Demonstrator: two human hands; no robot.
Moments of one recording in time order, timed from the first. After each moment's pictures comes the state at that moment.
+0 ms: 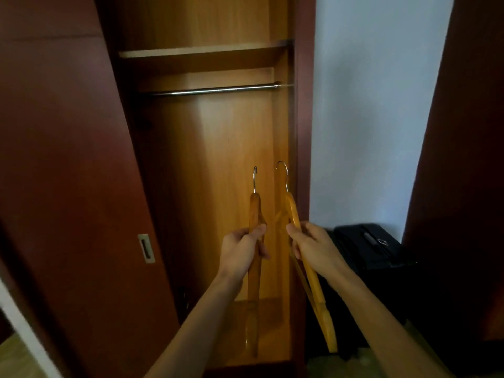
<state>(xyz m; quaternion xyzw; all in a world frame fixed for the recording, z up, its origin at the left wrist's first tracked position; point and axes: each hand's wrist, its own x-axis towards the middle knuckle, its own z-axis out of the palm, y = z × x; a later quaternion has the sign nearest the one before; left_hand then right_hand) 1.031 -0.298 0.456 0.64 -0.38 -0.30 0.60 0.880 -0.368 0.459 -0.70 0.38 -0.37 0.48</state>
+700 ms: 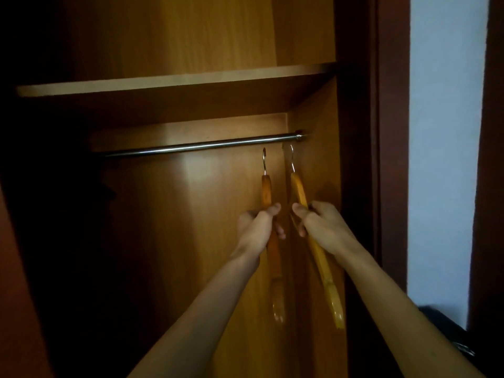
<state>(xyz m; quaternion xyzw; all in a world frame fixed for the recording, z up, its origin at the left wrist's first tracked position) 1.239 -0.676 0.612 0.56 -0.45 -0.29 0.63 1.105 -0.718 0.612 -0.71 0.40 -0.47 0.34</state>
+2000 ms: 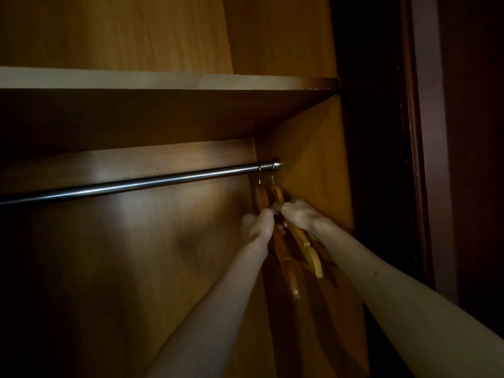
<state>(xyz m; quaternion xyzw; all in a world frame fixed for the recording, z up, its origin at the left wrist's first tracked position) 1.275 -0.881 0.653 0.53 -0.48 -0.36 0.60 1.166 -0.872 0.686 -0.64 0.54 -0.43 0.33</state>
